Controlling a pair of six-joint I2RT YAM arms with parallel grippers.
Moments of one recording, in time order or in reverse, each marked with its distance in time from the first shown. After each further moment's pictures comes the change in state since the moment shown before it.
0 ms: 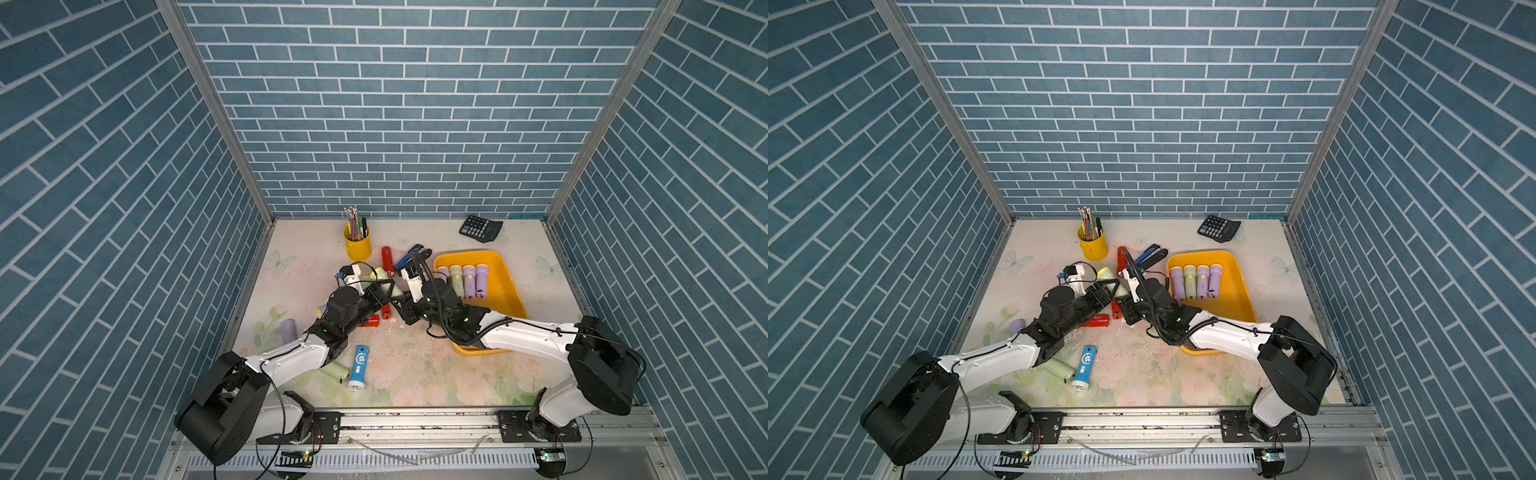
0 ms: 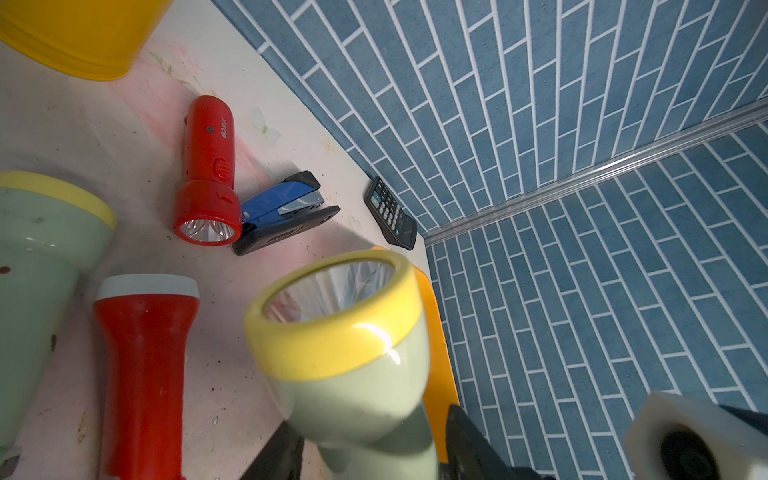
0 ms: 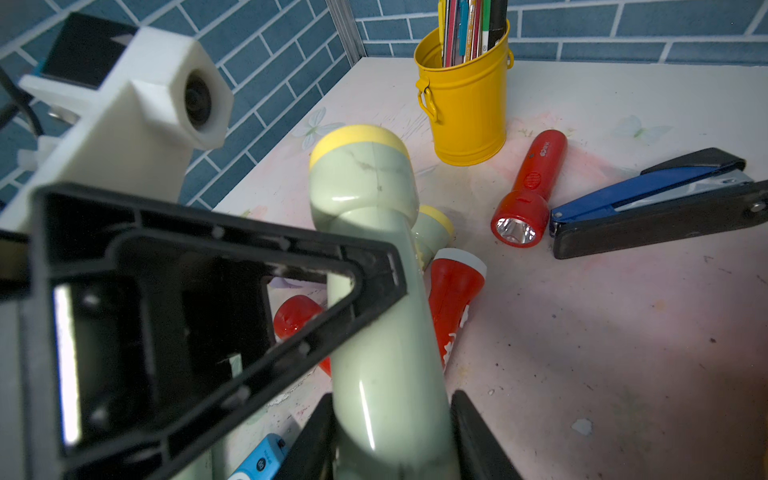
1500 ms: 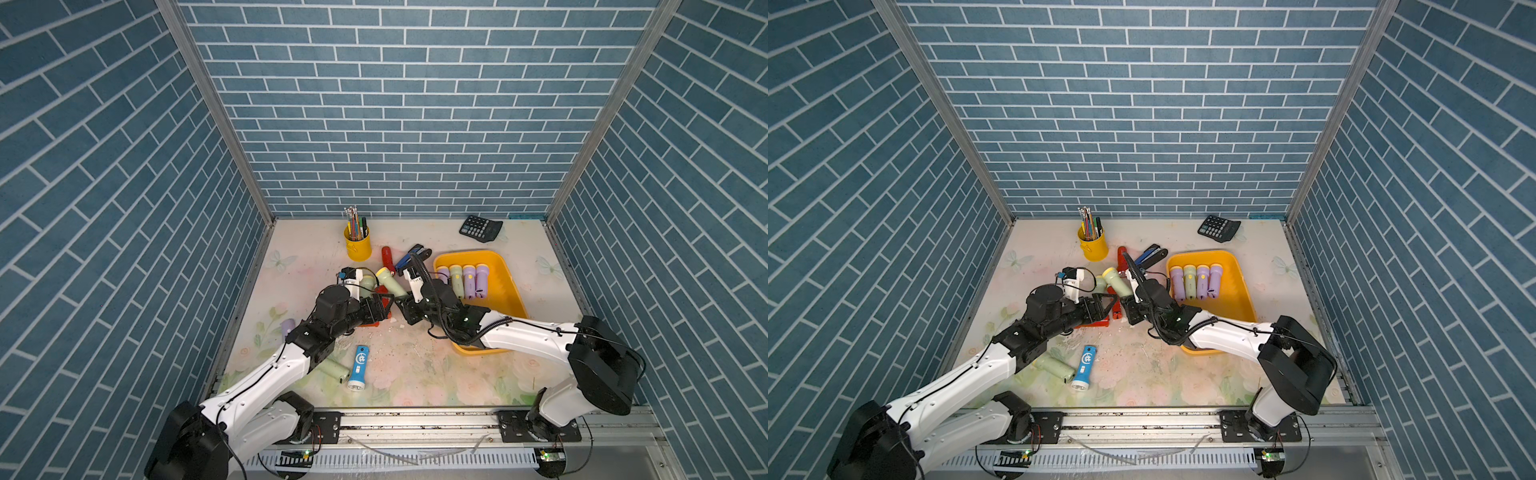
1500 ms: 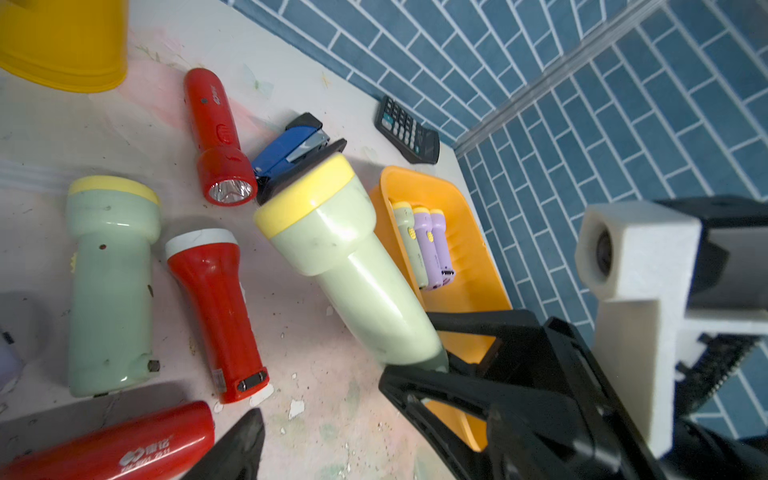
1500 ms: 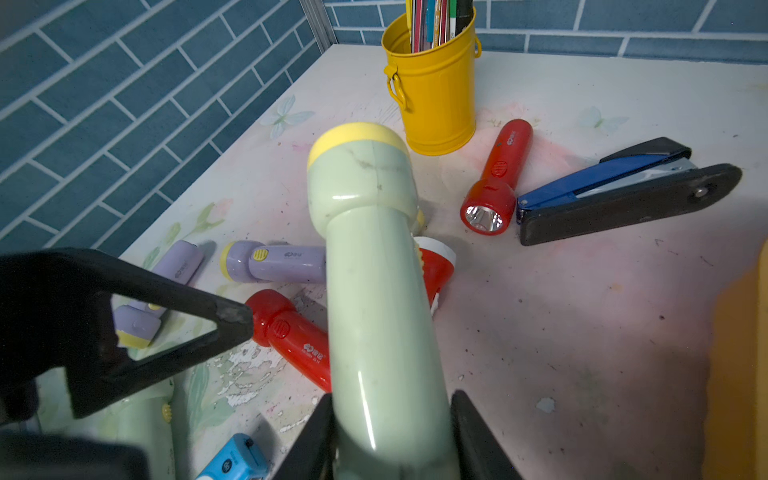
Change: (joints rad) left arm 0.031 -0.261 0.049 -0.476 0.134 0.306; right arm -0.002 0.000 0.002 -0.039 0.064 -0.007
